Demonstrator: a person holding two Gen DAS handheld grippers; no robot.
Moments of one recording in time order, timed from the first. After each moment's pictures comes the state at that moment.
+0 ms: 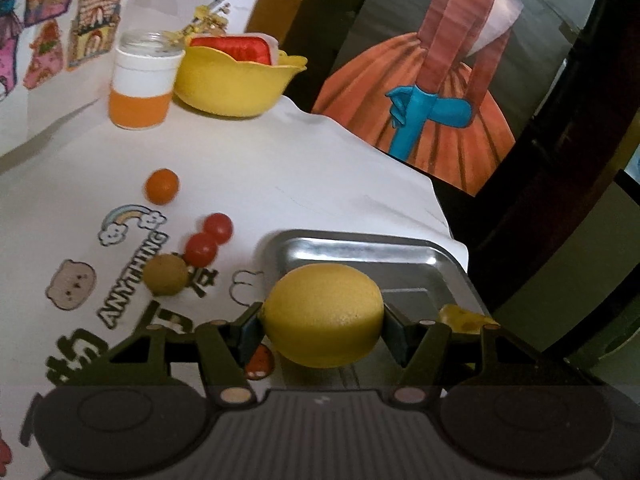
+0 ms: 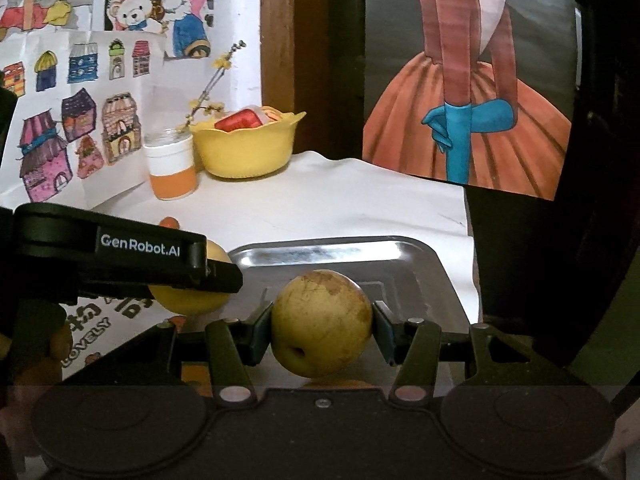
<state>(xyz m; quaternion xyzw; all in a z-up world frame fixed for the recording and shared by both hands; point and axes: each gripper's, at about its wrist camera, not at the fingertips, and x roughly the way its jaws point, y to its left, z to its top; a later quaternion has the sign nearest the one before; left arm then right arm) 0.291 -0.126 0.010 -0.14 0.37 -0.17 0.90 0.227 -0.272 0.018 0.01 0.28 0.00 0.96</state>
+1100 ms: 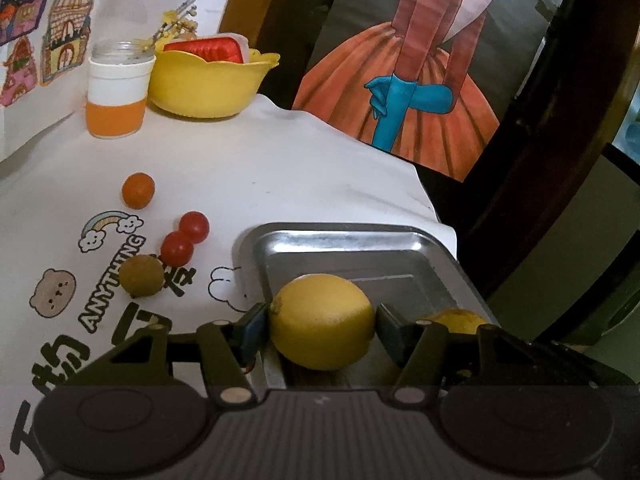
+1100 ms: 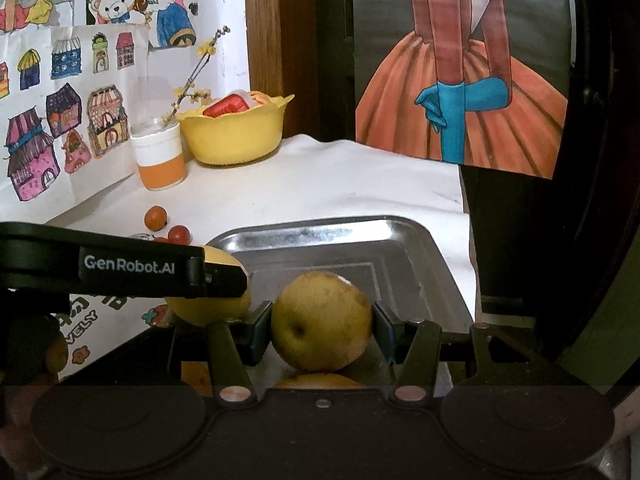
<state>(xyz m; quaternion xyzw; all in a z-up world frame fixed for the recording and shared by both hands) 0.282 -0.139 0.010 -0.10 0.36 -0.19 0.91 0.232 -0.278 0.008 0.02 0.30 0.00 0.95</state>
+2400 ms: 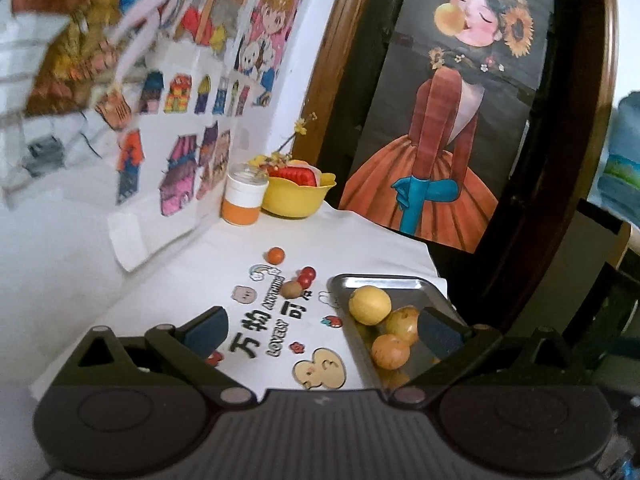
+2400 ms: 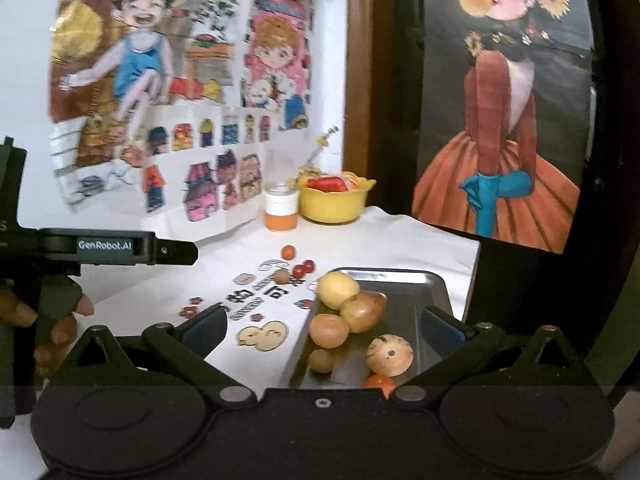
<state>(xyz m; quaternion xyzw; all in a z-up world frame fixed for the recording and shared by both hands) 0.060 -0.019 0.119 -0.09 0.24 -0.12 0.96 -0.005 -0.238 0.153 -0.03 0.23 0.10 0.97</state>
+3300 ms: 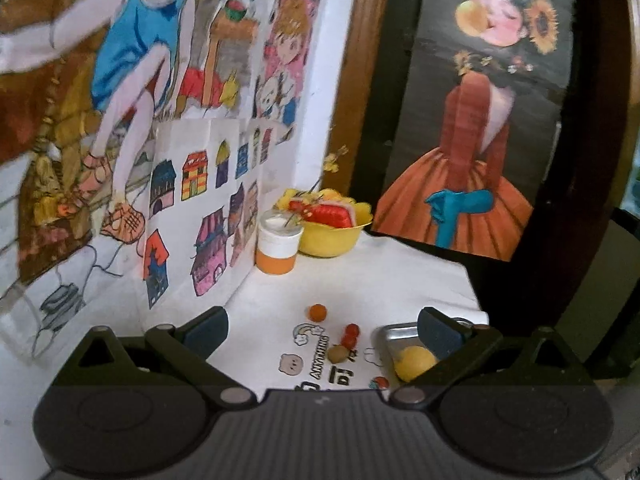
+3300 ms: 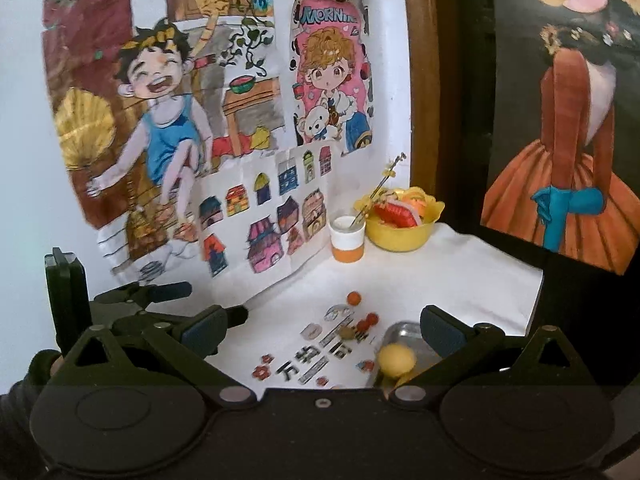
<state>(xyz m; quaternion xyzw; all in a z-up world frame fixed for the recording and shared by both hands) 0.146 0.003 0.190 -0.06 0.26 -0.08 0.96 0.142 -0.222 0.318 -0.02 0.32 0.20 0.93</state>
